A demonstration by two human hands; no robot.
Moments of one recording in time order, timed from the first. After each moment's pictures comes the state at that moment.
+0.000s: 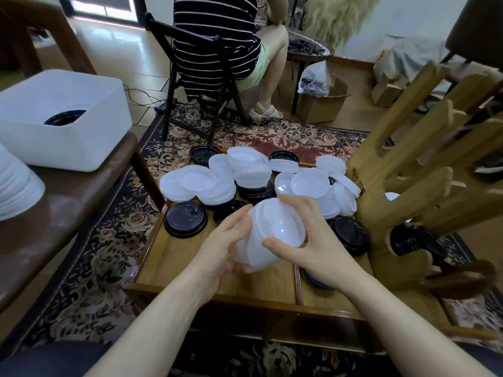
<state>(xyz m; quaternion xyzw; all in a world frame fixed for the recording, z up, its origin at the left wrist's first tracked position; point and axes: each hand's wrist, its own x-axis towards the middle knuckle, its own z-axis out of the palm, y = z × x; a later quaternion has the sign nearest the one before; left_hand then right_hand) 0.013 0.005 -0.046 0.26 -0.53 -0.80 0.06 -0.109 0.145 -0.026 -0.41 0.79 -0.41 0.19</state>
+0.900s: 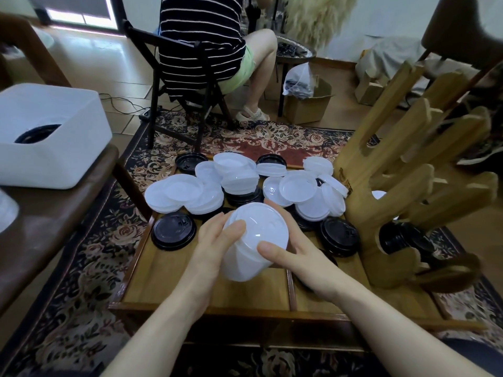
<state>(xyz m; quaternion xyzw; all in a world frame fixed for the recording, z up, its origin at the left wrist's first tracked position) 0.008 0.011 -0.043 0.22 -0.58 -0.77 0.16 -0.108 0.147 -0.037 -0.32 0.68 -0.54 0.38</state>
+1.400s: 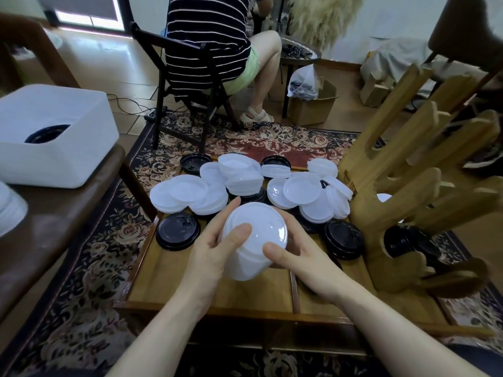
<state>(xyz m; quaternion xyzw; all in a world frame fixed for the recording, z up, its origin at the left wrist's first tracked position) 0.011 0.009 -0.040 0.23 -0.57 -0.77 0.20 -0.106 0.146 -0.037 -0.34 0.67 -0.55 0.36</state>
